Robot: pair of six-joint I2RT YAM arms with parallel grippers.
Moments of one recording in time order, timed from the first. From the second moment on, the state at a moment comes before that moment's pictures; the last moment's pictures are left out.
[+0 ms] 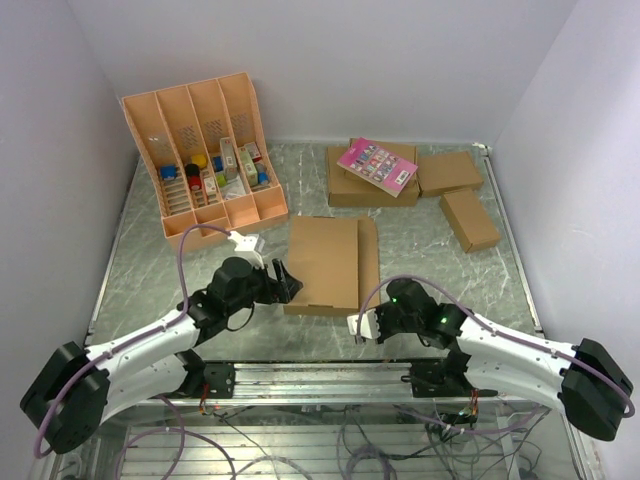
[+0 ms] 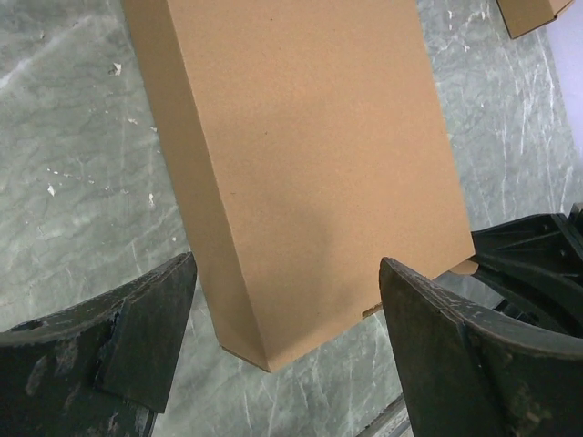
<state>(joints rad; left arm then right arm) -0.71 0.93 0.30 0.19 0.00 -0.65 0.88 0.90 0.29 -0.20 -0.24 -1.00</state>
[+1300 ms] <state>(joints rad) -0.71 1.17 0.39 0.20 0.02 -0.58 0.69 1.01 0.38 -0.26 -0.45 -0.94</state>
